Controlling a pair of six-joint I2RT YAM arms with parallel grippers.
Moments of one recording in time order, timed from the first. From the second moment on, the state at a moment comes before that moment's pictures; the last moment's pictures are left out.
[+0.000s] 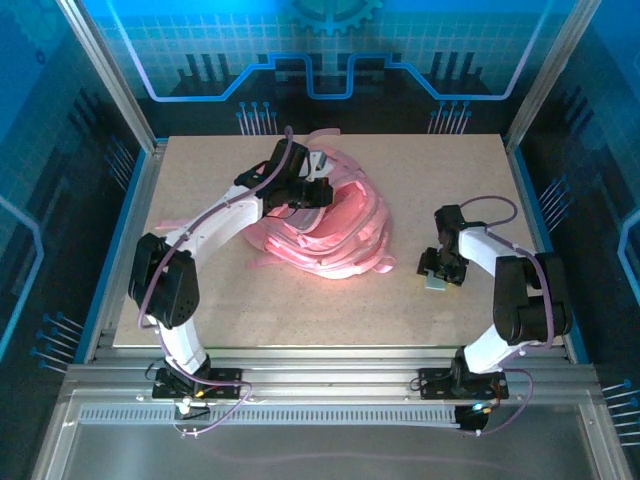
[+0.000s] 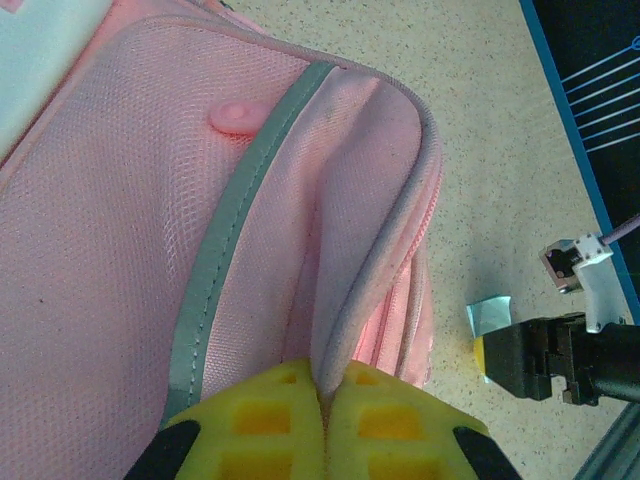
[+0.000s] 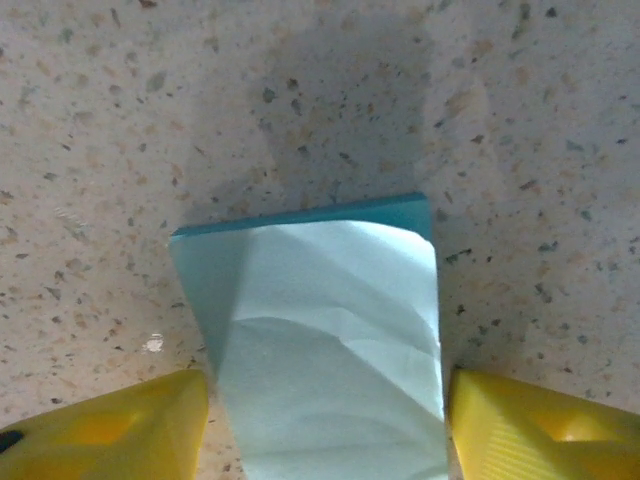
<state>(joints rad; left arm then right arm) -0.47 1.78 1.52 -0.50 0.32 -0.46 0.06 1.59 0.85 -0.72 0.01 0.42</state>
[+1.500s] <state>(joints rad) -0.45 1.77 1.52 -0.50 0.32 -0.48 0.41 1.80 1.28 -0.13 -0.48 0.93</state>
